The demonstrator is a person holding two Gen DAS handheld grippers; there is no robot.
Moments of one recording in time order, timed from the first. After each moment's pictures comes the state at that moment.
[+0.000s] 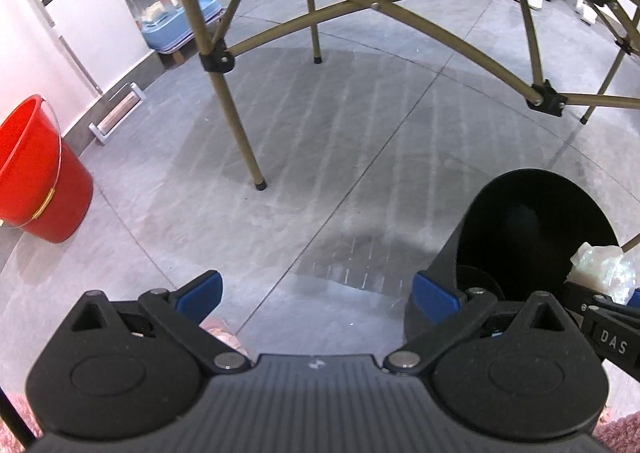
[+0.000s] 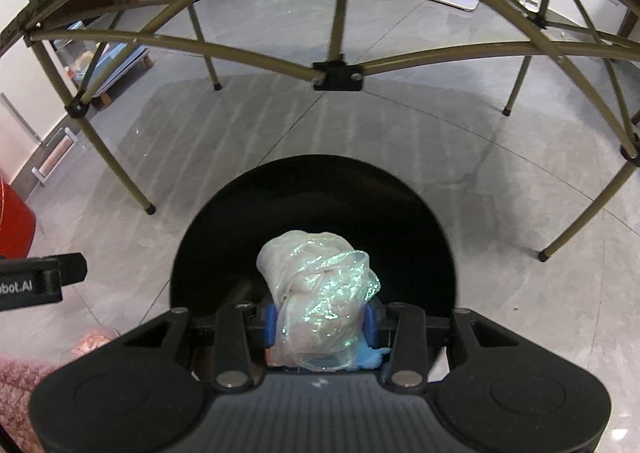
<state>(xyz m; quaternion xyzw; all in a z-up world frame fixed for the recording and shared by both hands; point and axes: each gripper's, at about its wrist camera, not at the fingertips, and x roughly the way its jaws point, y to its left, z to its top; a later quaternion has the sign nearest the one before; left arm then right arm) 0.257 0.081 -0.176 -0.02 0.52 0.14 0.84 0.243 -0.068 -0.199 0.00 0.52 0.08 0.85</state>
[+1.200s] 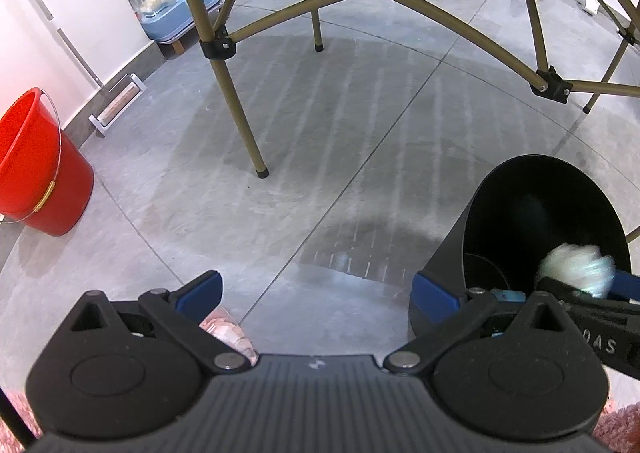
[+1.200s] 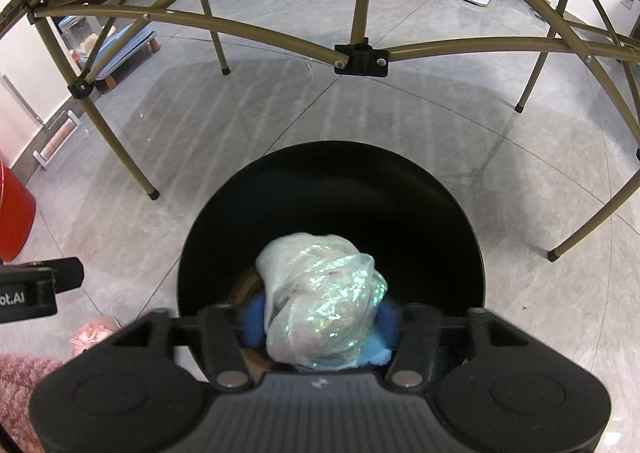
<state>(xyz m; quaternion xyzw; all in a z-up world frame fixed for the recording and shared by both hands) 0.255 0.083 -0.181 -0.02 0.54 0.14 0.83 0.250 -0.053 -0.212 -0.01 0.54 0.09 0.84</state>
